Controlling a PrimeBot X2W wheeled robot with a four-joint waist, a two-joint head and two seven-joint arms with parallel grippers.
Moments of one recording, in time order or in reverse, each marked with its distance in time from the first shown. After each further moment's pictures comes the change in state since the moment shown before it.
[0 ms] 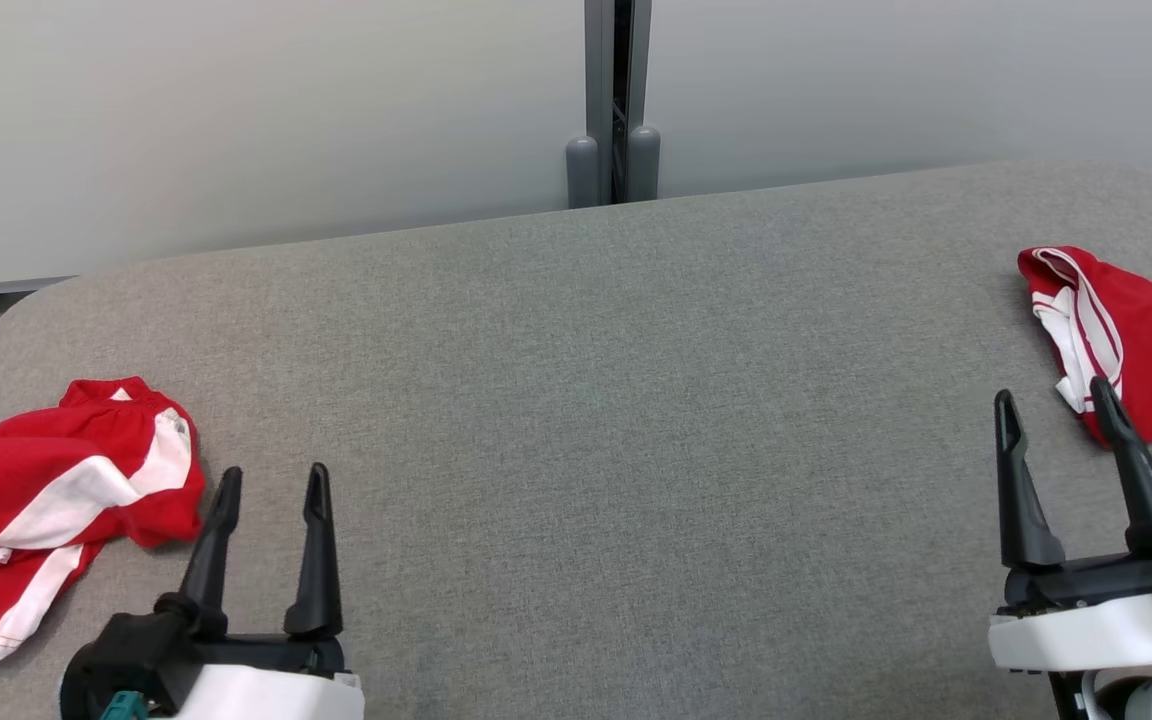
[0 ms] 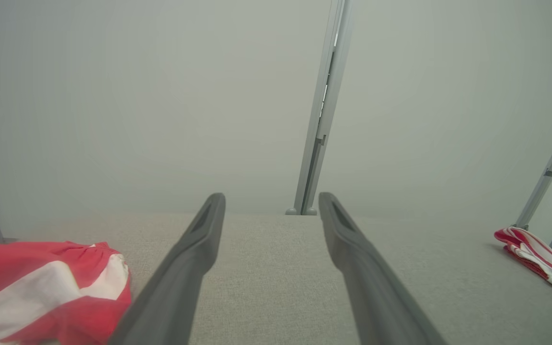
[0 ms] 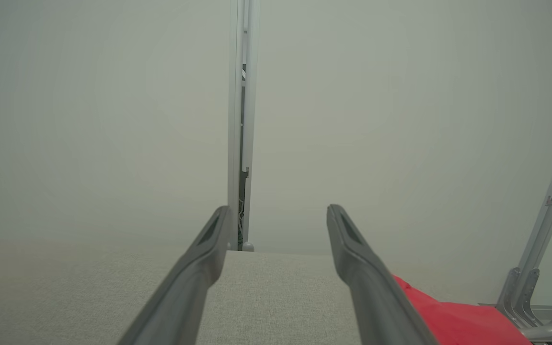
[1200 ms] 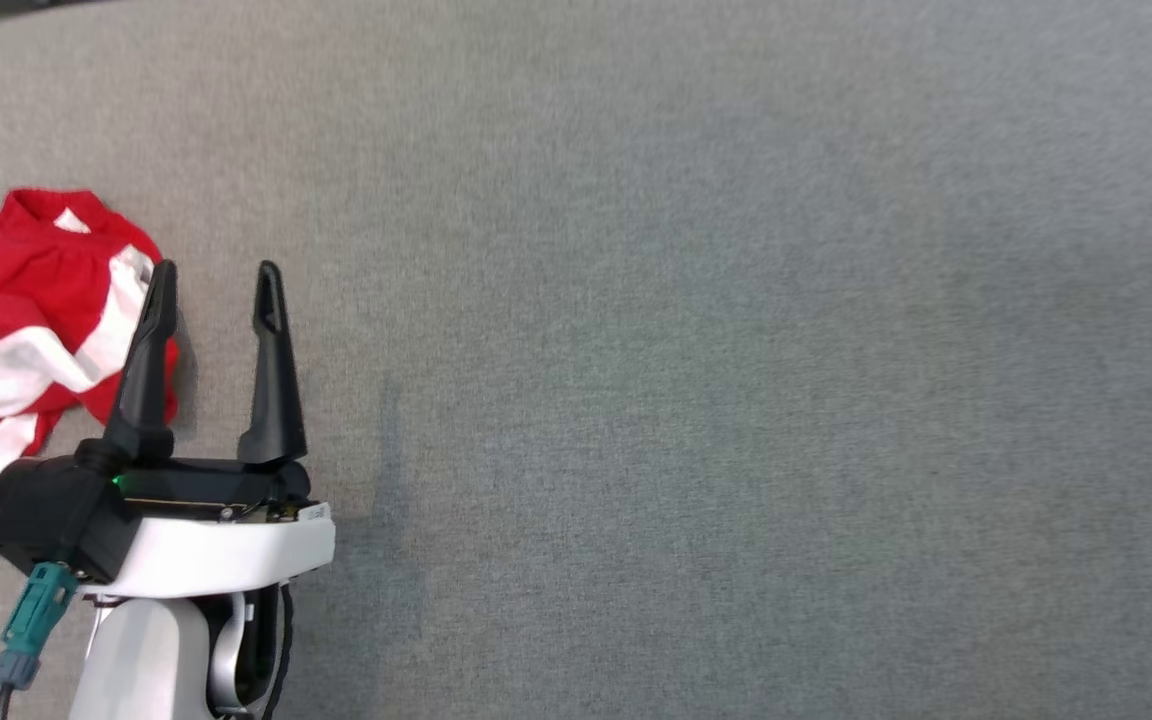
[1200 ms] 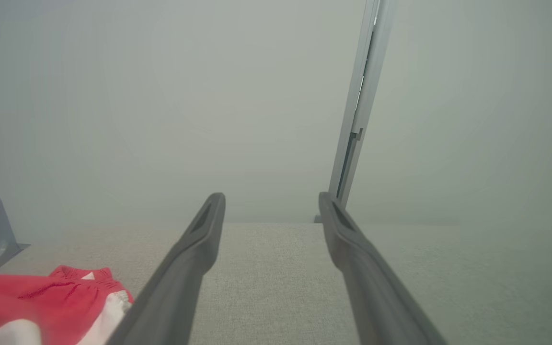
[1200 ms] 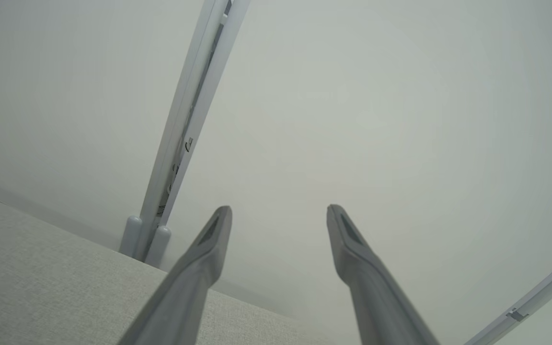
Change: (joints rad) left arm -0.247 0.000 0.023 -0.078 0.035 -0.010 0.000; right arm -0.713 -0.703 0.179 0.281 0.275 0.000 0.195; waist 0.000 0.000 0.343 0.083
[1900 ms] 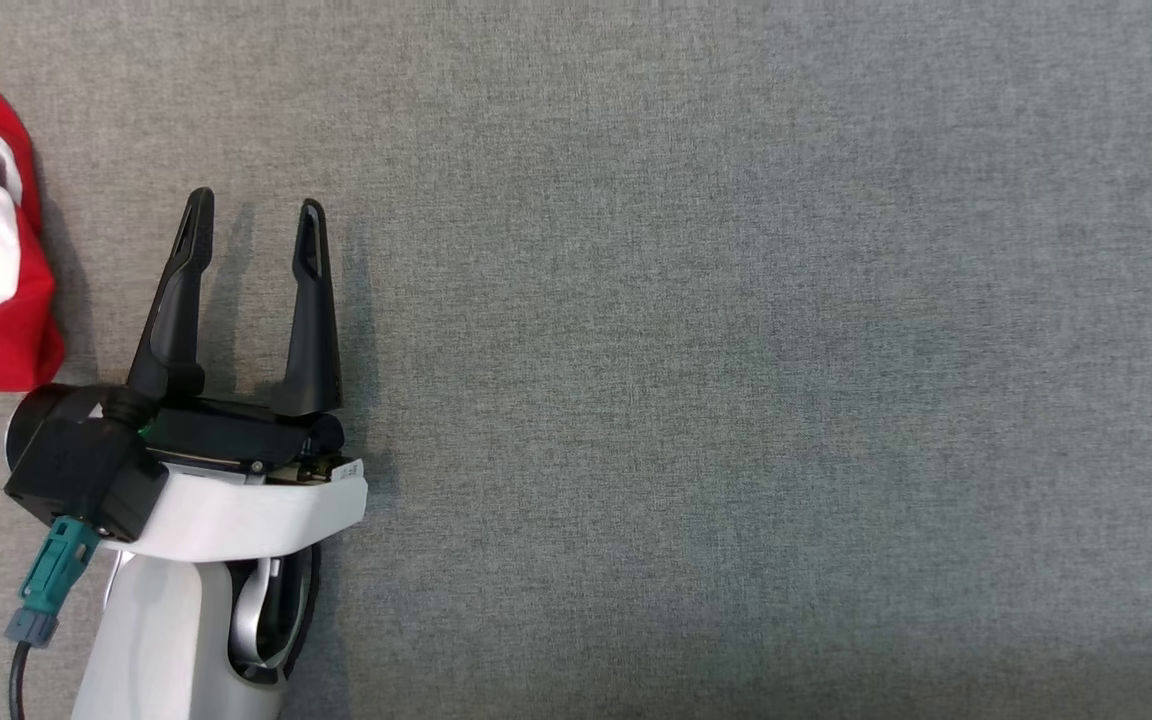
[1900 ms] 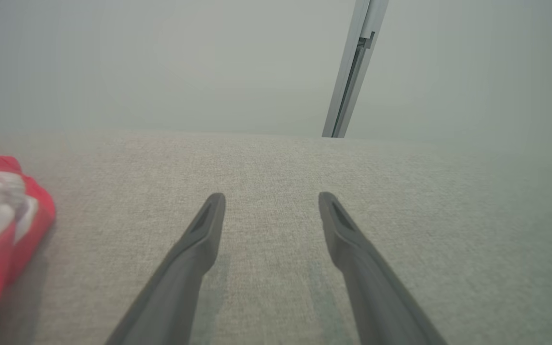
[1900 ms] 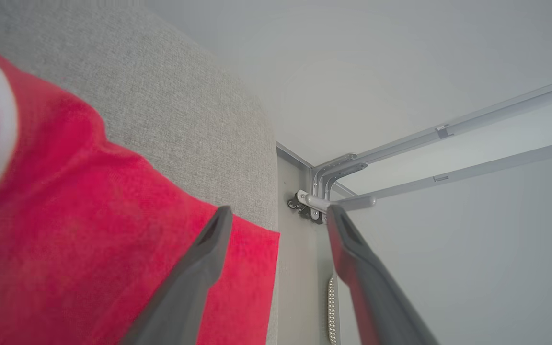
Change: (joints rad) left arm -0.084 0.000 -0.045 -0.012 0.007 -0.021 -0.001; right arm 0.063 -0.363 -0.036 0.348 0.001 0.000 0.170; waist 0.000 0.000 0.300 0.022
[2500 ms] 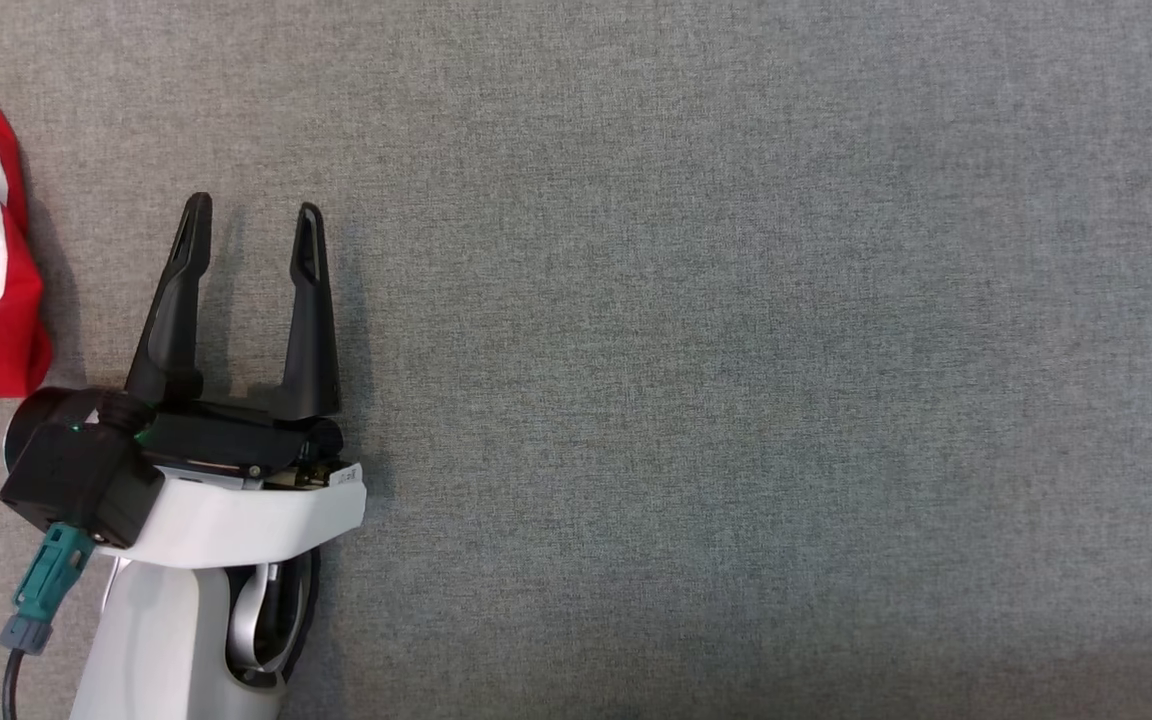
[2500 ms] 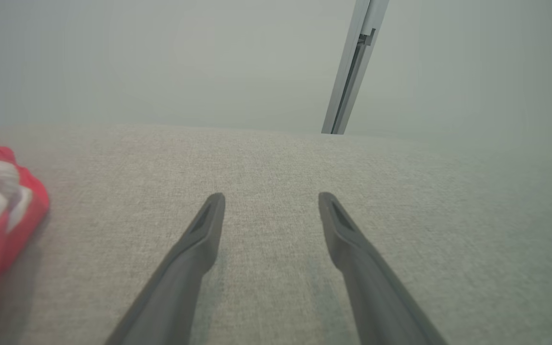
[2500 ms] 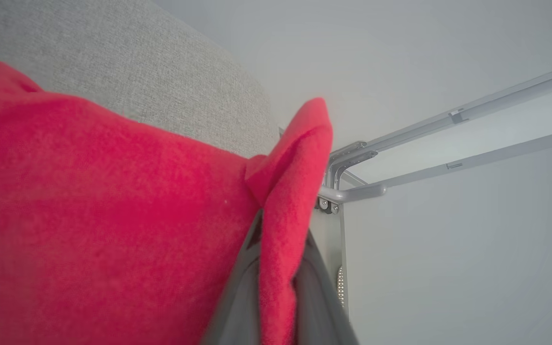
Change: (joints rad) left arm 0.012 0.001 0.000 -0.009 -0.007 0.004 0.002; right arm 0.009 -0.090 0.102 -0.010 0.183 0.000 0.014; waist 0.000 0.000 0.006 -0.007
